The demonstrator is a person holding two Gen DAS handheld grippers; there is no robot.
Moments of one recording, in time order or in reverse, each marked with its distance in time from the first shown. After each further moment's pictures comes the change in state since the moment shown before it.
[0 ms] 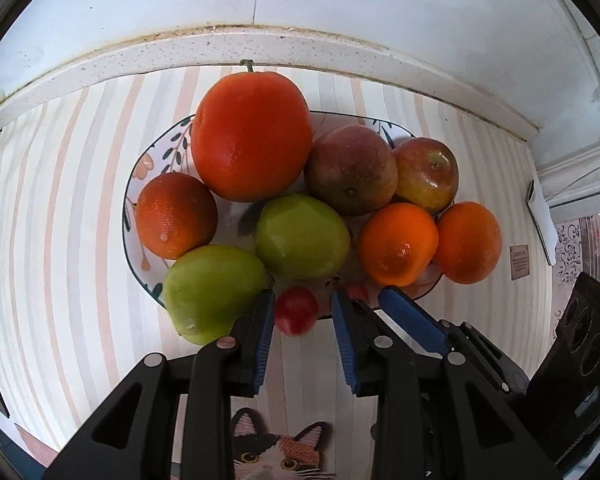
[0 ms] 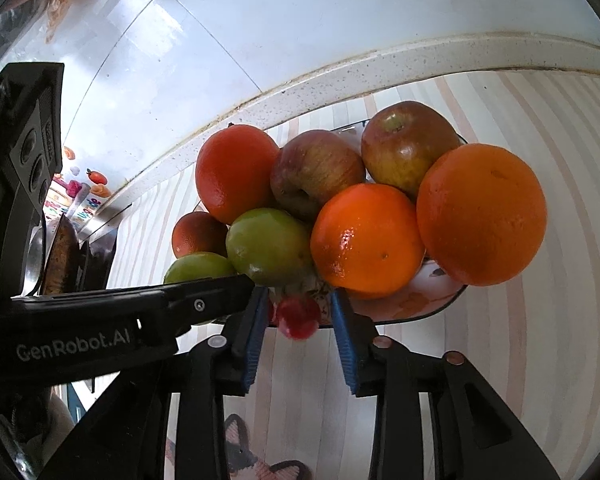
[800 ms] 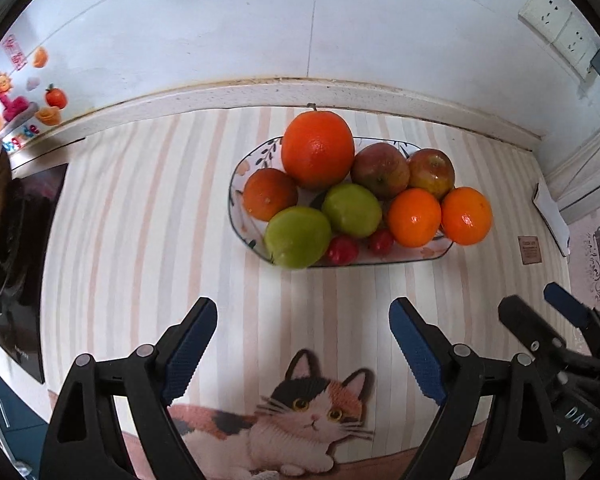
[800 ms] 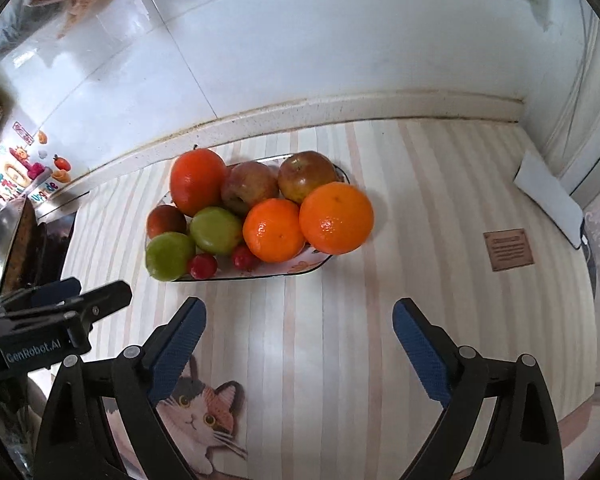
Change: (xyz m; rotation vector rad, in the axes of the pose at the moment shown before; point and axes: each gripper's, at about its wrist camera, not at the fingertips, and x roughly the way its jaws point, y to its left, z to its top) left arm -0.084 0.014 -0.067 0.001 -0.184 0.156; right arm -0.126 0.016 -0.014 -0.084 -0.030 -0.296
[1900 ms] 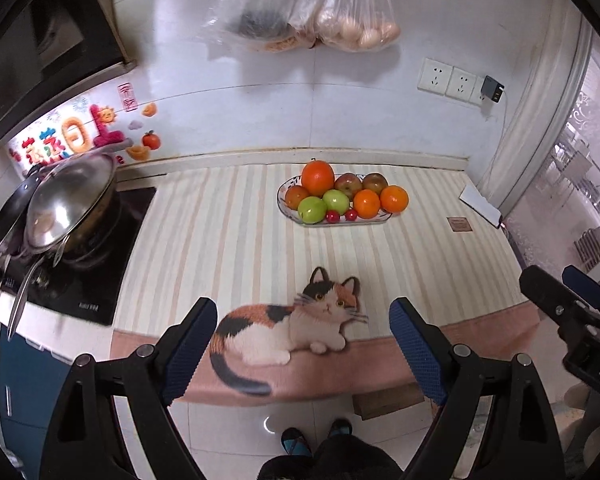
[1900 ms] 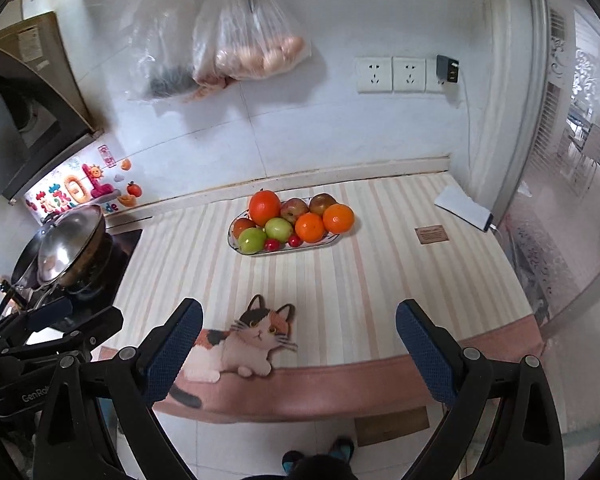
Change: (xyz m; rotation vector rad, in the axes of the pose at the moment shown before) left arm -0.231 0.030 -0.200 0.057 -0.316 -0.009; right arm -0.288 0.078 -0.185 0.000 -0.292 -0.040
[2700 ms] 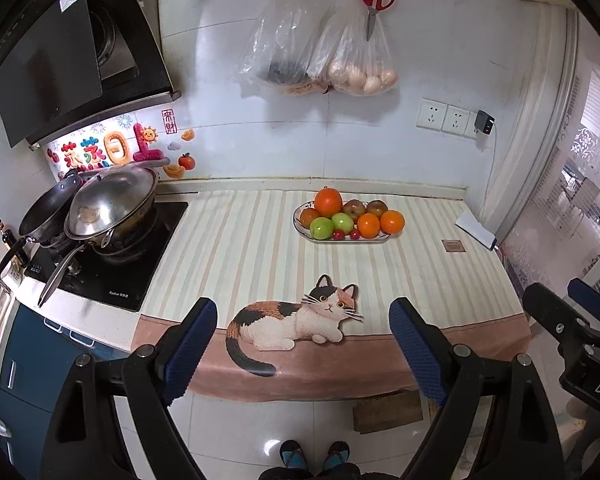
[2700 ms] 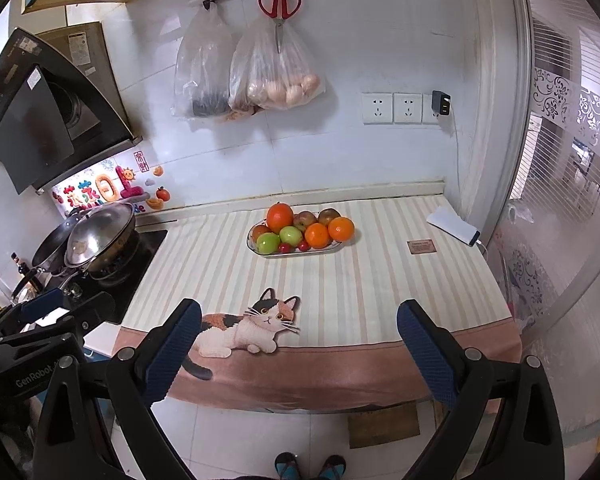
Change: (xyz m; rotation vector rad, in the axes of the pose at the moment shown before) left arm -0.082 -0.016 -0.042 -0.036 -0.136 0.066; right arm -0.100 -0.007 -0.036 -0.060 -0.085 0.036
